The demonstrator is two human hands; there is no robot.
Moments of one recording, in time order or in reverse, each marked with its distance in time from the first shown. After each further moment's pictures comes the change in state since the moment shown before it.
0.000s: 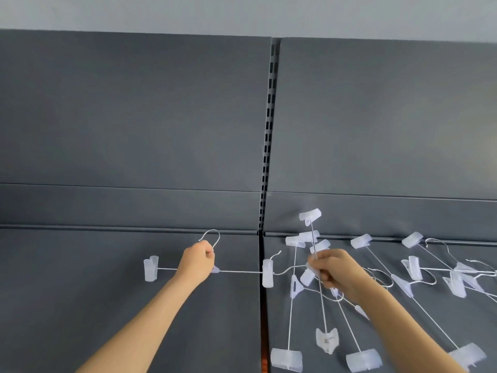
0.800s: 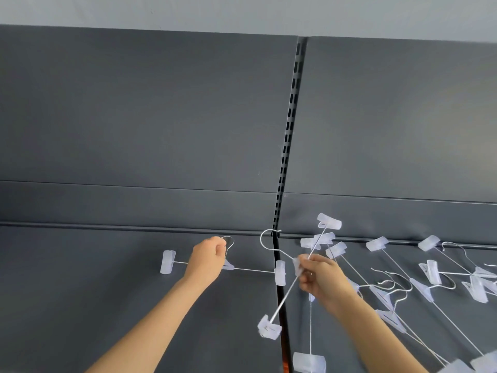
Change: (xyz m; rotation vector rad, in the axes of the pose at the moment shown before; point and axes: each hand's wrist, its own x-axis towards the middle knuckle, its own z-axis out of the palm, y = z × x) left_hand -0.002 -0.004 -0.016 -0.118 0.071 0.120; right_hand -0.009 -0.003 0.071 0.439 0.019 0.015
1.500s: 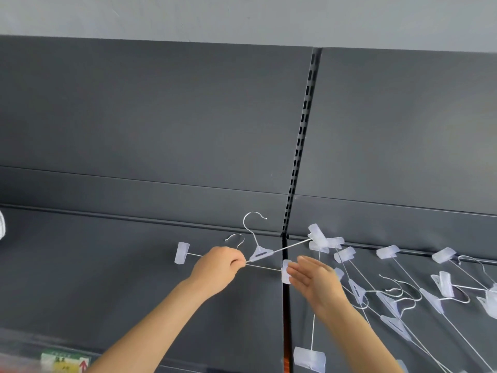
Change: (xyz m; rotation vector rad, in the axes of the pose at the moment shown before) left_hand -0.043 0.015 -0.017 0.248 -0.152 0.173; right_hand -0.019 0.007 0.019 0.193 -0.002 0.012
